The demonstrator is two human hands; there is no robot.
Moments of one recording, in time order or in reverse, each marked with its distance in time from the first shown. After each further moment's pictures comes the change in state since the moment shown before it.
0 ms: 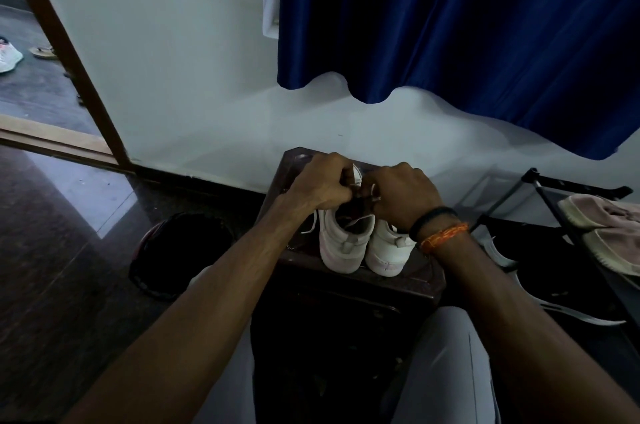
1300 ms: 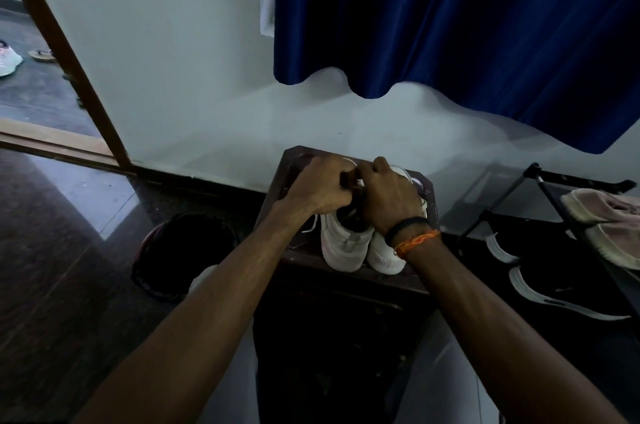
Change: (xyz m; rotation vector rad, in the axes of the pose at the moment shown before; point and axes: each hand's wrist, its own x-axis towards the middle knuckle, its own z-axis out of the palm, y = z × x) left_hand -0.009 -0.001 0.001 -0.018 0.006 0.094; right_hand 0.014 -0.007 0.043 0.014 0.177 0.076
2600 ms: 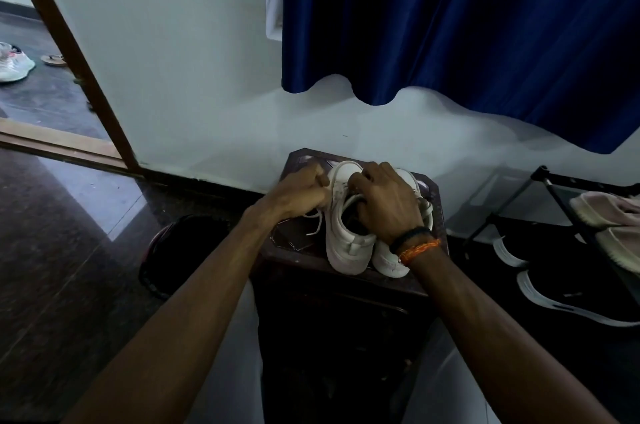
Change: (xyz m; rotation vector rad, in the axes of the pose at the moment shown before) left_hand -0.011 -0.045 -0.015 -0.216 -0.128 -0.313; right_hand 0.002 0.002 0.020 0.001 0.280 -0.228
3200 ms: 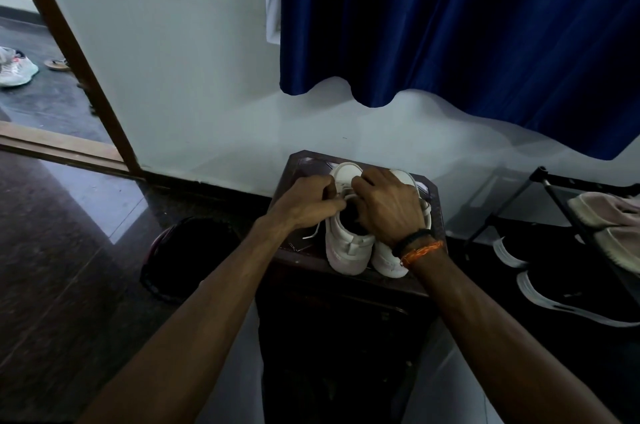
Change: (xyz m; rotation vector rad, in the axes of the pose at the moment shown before) left_hand -0.011 0.011 0.017 0.116 0.084 0.071; right_hand -0.006 -0.001 -0.005 -0.022 0.033 -0.046
